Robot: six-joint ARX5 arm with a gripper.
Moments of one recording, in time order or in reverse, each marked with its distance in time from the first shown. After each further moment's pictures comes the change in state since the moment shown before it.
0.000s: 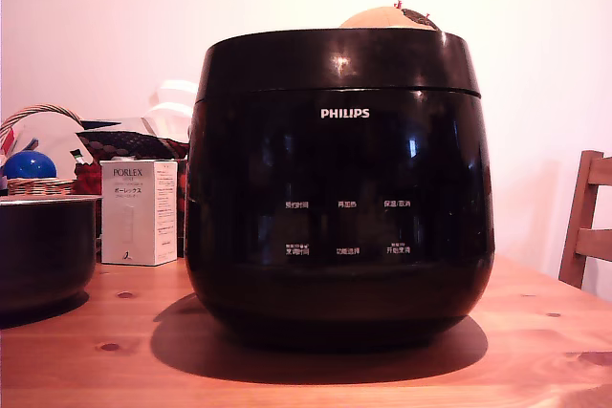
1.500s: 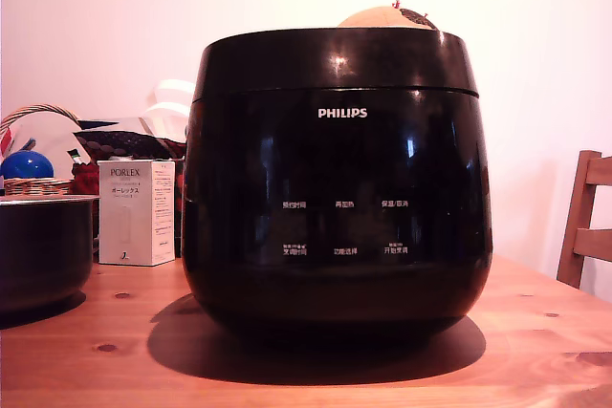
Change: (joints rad) arm -0.161 0.041 0.100 0.173 0.918 -0.755
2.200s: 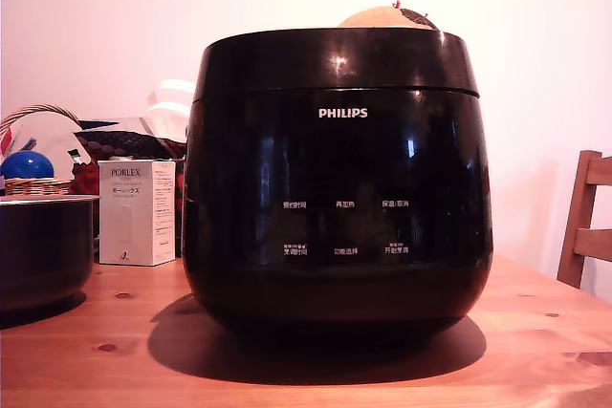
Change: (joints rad) arm -0.224 0.696 0.383 0.049 -0.058 0.378
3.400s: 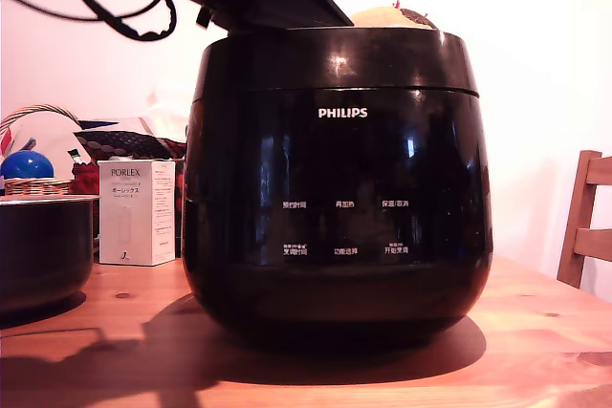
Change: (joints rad) arm -0.364 0.602 0.354 -0.072 -0.518 0.523
